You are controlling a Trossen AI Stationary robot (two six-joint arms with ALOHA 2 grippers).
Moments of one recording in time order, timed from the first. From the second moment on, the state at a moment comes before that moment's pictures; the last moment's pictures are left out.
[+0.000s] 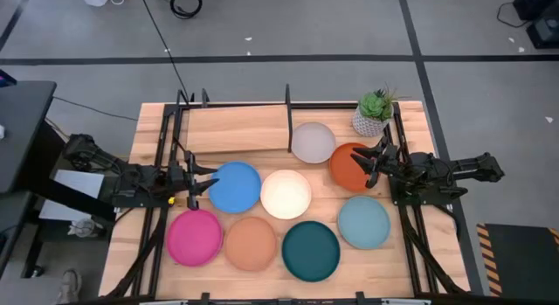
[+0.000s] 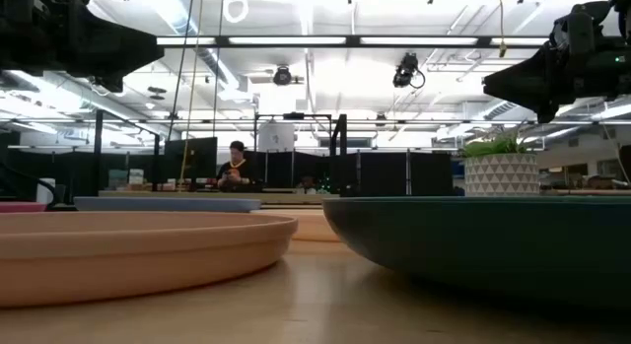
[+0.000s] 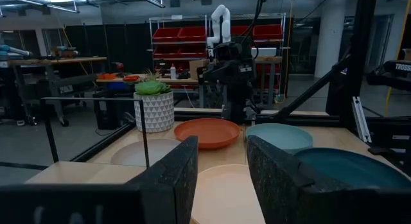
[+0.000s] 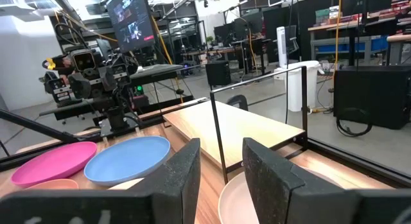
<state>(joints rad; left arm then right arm) -0.43 0.29 0.01 0.43 -0.63 0.06 0.10 0.02 0.01 0.09 0.52 0.13</state>
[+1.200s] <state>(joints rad) -0.43 0.29 0.01 0.61 -0.58 0.00 0.10 0.02 0.01 0.16 0.52 0.14</state>
